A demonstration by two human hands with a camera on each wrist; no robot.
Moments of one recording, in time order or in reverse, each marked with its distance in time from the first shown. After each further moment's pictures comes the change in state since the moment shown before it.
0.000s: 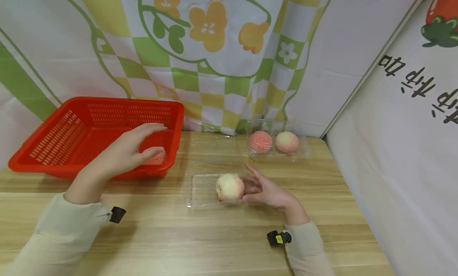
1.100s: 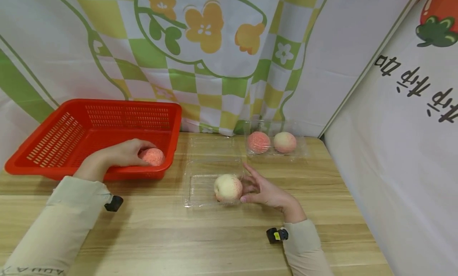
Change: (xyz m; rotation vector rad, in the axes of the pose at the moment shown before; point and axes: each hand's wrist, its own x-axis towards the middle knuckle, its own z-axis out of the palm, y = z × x) left_hand 0.028 -0.066 0.011 -0.057 -0.355 -0.221; right_hand 0.000 0.001 -0.003 -0.056 -0.020 -0.039
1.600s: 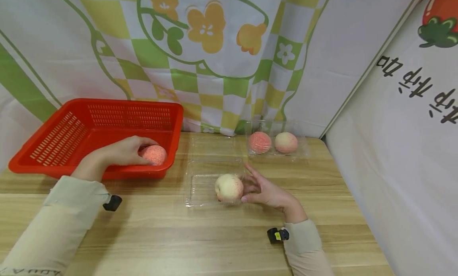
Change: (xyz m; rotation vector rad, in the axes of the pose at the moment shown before) left_hand -0.008 0.005 -0.002 0.012 0.053 0.037; right_hand 0.000 0.001 0.000 -0.001 -0.002 -0.012
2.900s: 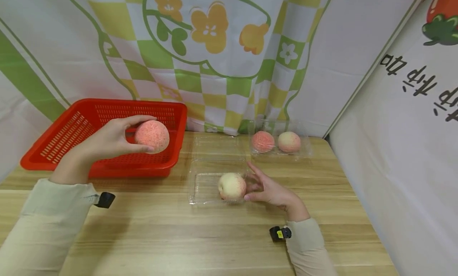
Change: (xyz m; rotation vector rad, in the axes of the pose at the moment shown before) left_hand -0.045 0.038 -0.031 -0.081 0.314 0.160; right_hand 0.000 -0.003 0.002 -0.021 0.015 0.020
